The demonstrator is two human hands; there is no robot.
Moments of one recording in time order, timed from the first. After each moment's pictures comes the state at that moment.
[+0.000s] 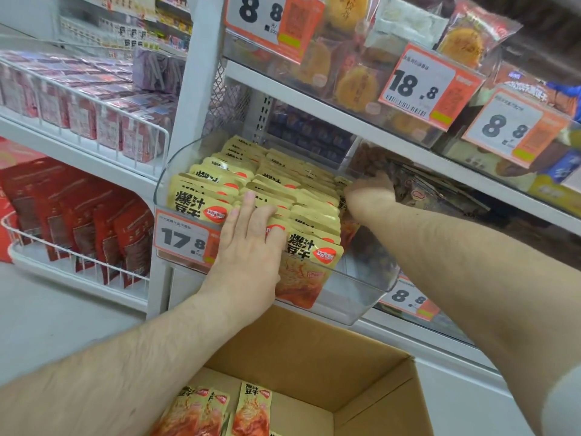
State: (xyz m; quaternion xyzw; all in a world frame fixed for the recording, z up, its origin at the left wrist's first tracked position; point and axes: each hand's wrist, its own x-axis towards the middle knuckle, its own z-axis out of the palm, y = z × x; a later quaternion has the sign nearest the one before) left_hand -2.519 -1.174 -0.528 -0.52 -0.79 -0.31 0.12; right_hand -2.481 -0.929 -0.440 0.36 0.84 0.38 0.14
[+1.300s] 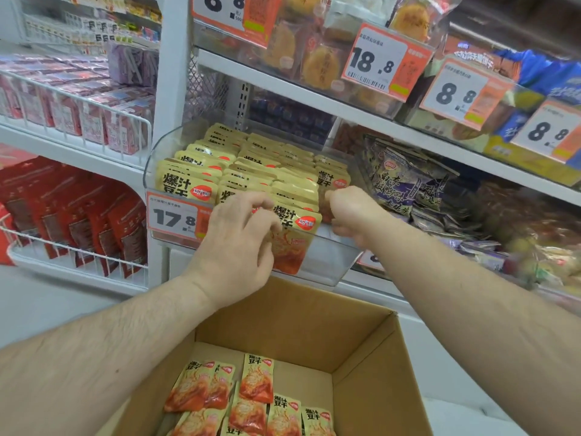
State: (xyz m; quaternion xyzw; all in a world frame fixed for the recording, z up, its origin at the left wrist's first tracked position) left_hand -2.515 -1.191 -0.534 -0.61 -0.63 -0.44 0.21; right_hand -2.417 -1.018 -0.454 0.50 0.74 -0.41 -0.19
